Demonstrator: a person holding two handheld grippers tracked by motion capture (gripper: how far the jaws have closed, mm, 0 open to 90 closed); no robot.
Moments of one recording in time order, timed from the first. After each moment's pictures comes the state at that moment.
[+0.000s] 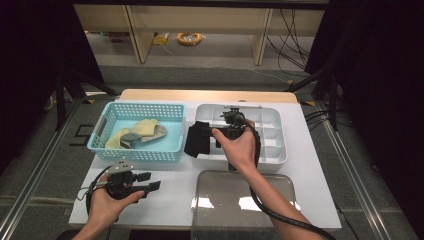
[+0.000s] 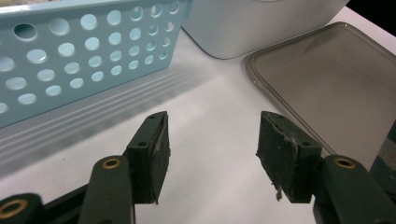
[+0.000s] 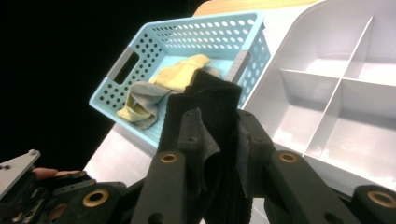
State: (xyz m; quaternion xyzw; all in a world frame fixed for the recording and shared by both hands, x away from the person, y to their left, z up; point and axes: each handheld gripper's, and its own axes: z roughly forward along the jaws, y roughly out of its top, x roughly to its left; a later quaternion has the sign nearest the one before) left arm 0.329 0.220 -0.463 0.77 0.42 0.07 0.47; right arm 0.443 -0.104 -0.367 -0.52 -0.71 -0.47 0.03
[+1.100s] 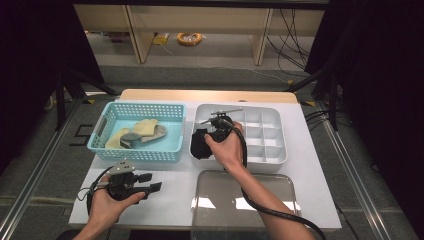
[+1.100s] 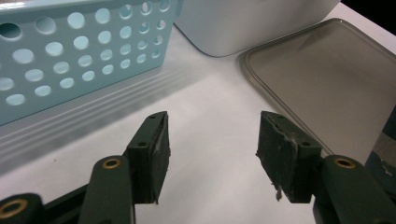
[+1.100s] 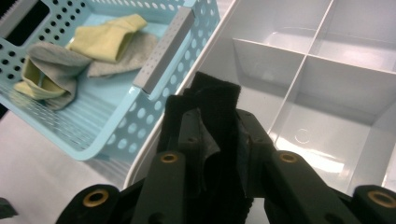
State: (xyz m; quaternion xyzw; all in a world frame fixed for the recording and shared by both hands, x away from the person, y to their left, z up) left arm 0.328 0.218 -0.463 0.78 0.41 0.07 0.47; right arm 0.466 -0.075 -0.408 -0.55 -0.76 -0.36 -0.05
